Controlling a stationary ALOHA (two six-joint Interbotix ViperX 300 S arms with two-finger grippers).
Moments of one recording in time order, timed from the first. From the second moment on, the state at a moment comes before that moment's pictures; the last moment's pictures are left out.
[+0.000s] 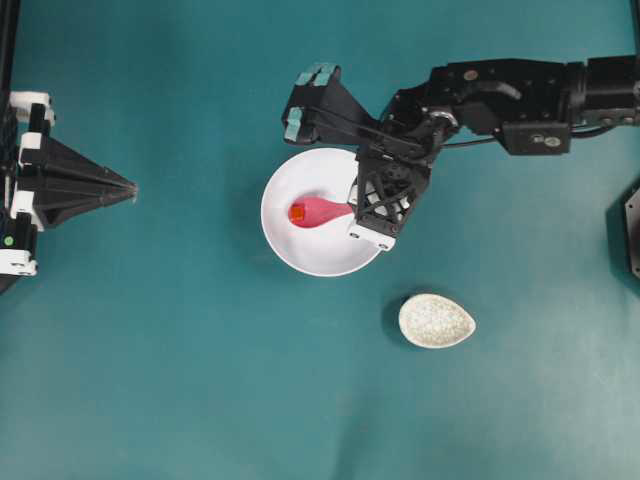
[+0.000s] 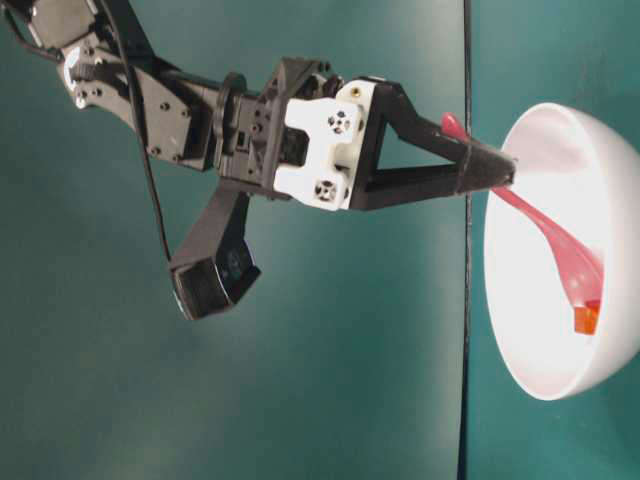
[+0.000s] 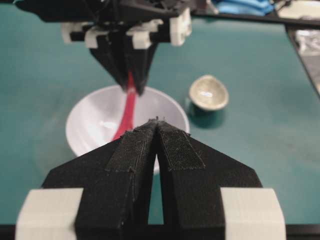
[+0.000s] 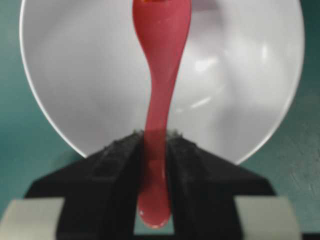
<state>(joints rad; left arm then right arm) 0.00 -0.96 1.18 0.01 -0.13 -0.08 -0.17 0.13 0.29 0.31 0.82 0.03</state>
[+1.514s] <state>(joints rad) 0.00 -0.96 1.18 0.01 -0.13 -0.09 -0.13 -0.38 0.53 0.43 0.55 0.15</state>
